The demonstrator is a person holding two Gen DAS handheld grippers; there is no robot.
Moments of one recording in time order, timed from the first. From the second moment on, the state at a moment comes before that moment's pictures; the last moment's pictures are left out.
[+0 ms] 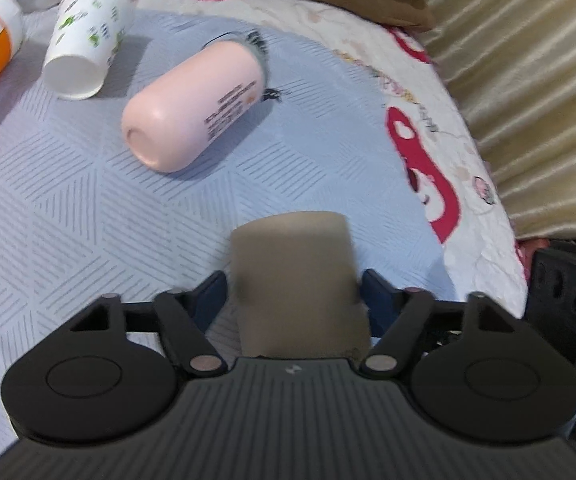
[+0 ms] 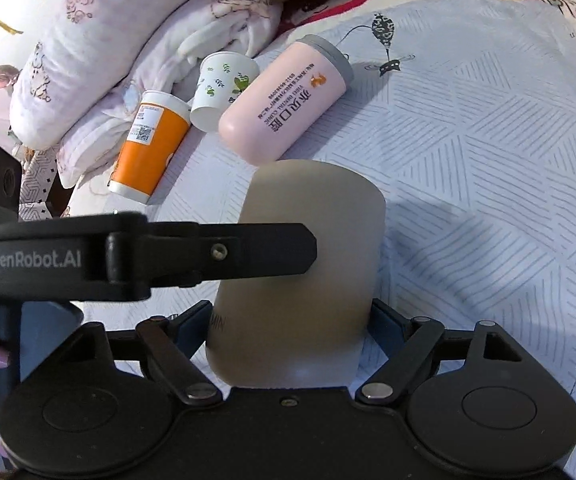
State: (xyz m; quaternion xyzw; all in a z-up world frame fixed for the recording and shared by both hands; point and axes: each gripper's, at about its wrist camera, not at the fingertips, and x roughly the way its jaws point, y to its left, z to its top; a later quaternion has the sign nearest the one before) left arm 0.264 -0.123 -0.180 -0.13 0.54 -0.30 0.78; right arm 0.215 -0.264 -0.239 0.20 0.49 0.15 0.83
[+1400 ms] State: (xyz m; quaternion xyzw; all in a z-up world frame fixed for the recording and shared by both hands) left arm 0.202 -0.082 -0.186 0.05 0.28 -0.32 0.90; right arm 0.220 -0.170 -0.264 -0.19 0.19 0.15 0.95
